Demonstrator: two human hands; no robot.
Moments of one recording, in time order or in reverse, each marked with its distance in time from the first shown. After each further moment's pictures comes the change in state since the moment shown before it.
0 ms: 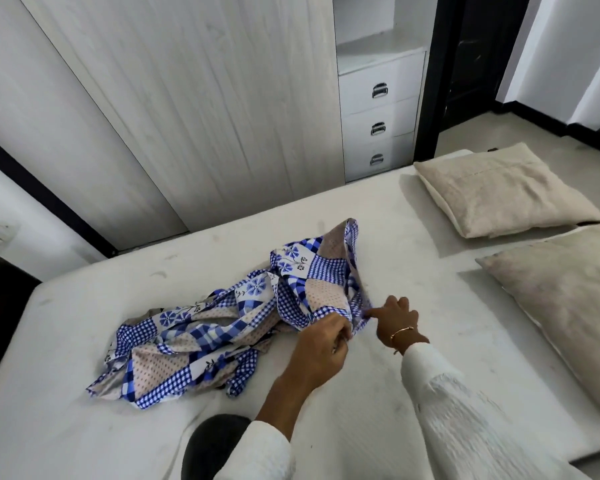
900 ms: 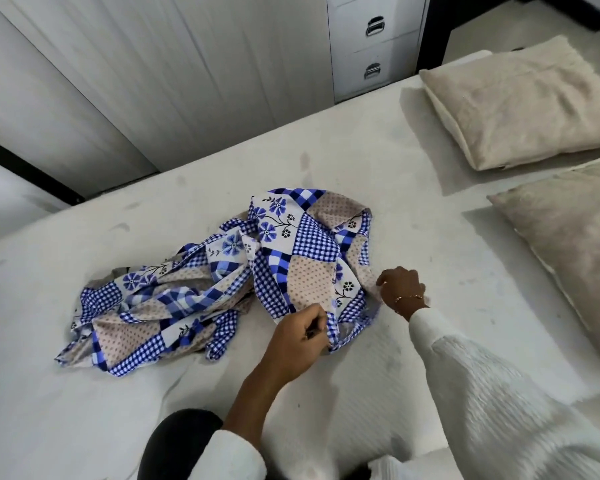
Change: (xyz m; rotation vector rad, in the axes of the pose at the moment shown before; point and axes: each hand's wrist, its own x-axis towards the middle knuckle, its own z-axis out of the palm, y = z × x) left_hand -0.014 -0.028 0.025 -0.523 -0.280 -0.509; right_hand 0.066 0.052 0.078 0.229 -0.053 0.260
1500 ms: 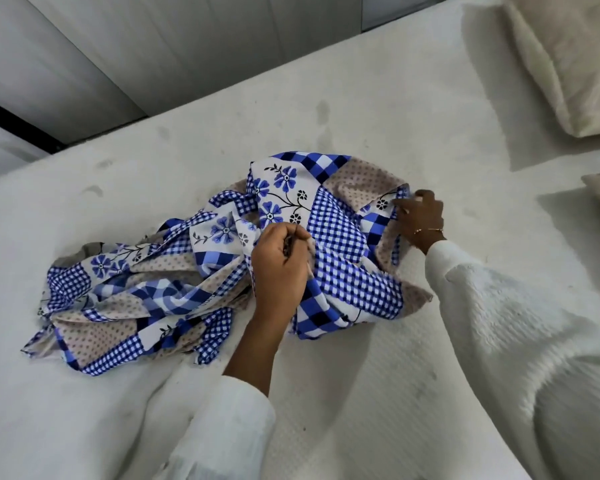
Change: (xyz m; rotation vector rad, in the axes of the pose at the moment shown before) left_hand 0.125 -0.012 -0.039 -0.098 0.612 -0.034; right_hand 0.171 -0.028 0.021 0.104 0.166 -0.076
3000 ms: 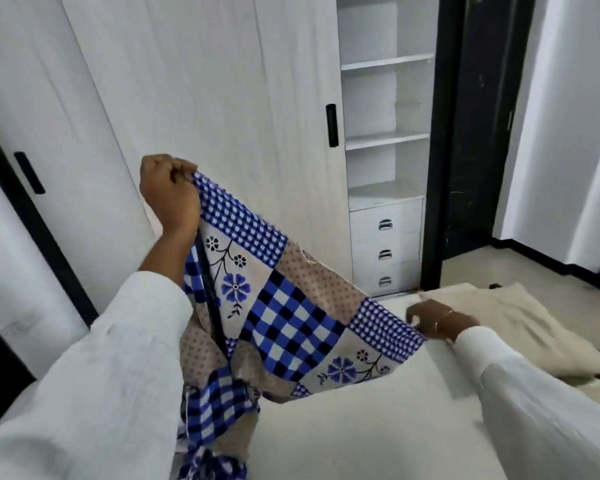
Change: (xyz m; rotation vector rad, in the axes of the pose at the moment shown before) left_hand 0.043 0.361 -0.262 -0.057 0.902 0.869; right_hand -0.131 -0.100 -0.353 -0.503 0.016 -0.425
